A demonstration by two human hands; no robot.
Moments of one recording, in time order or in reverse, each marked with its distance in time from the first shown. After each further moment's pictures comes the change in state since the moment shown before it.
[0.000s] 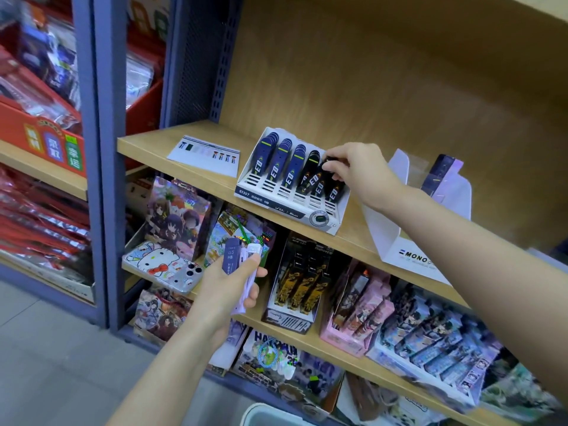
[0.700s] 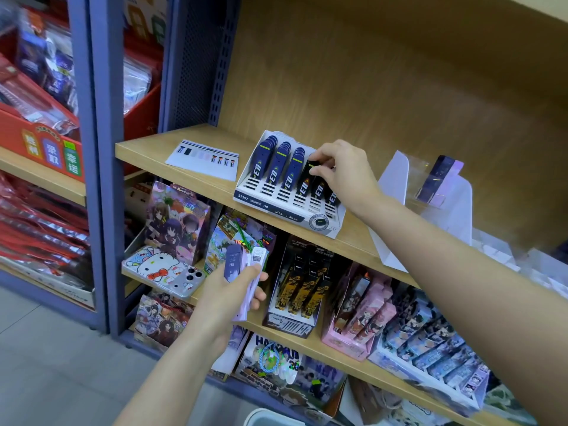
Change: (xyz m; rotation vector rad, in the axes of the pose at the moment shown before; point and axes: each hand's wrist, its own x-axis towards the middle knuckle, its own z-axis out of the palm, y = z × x) left_hand 0.000 -0.003 -0.001 0.056 0.003 -0.031; right_hand 0.008 -0.005 0.023 0.098 0.151 -0.002
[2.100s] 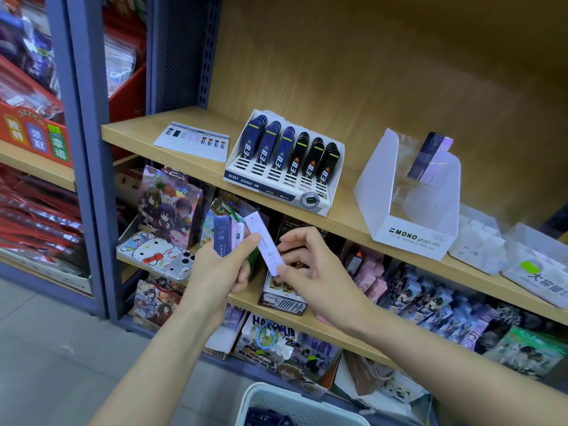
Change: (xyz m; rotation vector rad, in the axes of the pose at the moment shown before) left_hand -0.011 0.007 0.006 -0.045 -0.010 0.149; right_hand -0.160 -0.049 0.025 0.744 -0.300 0.269
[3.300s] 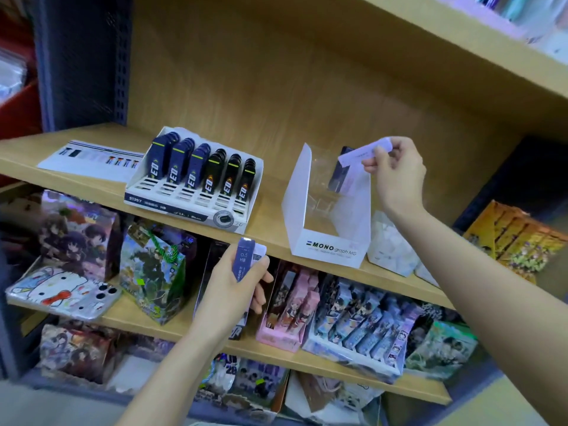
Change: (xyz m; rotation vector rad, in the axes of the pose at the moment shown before) left_hand -0.008 -0.013 0.108 0.179 -0.279 0.144; right_hand 0.047 -0.014 -0.224 -0.264 0.931 -0.134
